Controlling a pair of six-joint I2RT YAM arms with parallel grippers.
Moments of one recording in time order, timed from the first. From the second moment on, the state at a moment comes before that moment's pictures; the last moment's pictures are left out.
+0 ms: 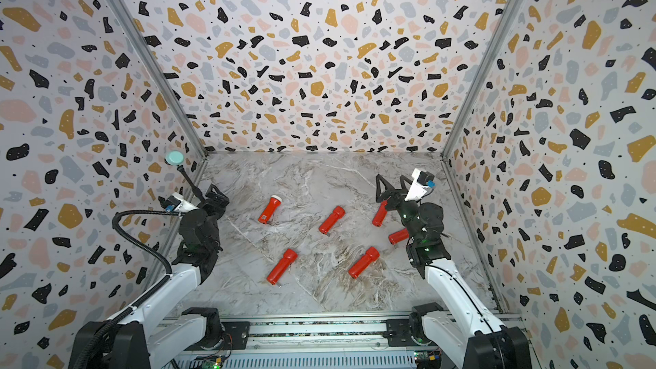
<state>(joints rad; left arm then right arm) -0.06 1.04 0.40 0.52 -0.43 -0.67 0.20 0.96 0.53 0.53 -0.10 0.50</state>
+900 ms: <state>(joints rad) -0.18 1.31 0.89 -0.13 -0.21 -0.50 0.68 1.07 0.53 0.20 0.20 0.39</state>
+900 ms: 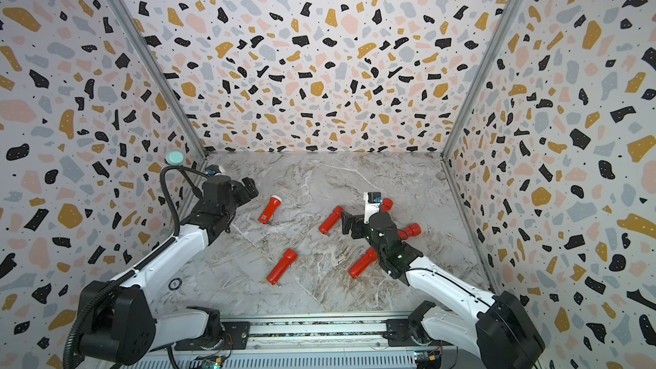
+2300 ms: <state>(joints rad) -0.30 1.83 1.19 -0.46 -0.20 -0.19 0.81 1.12 0.39 0.36 0.18 0.38</state>
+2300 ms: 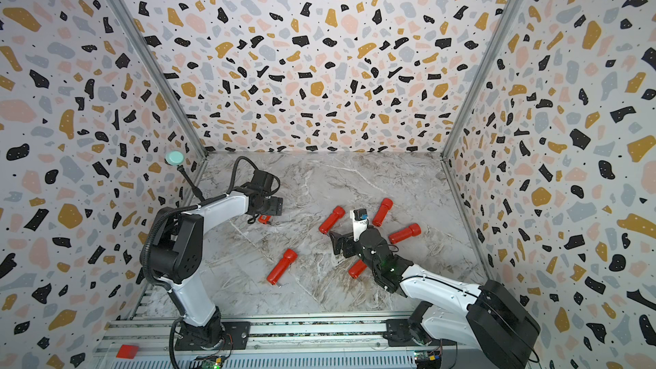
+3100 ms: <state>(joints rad) -0.30 1.93 1.23 -0.47 -0.20 -0.18 0.83 1.13 0.39 0.36 0.18 0.38</state>
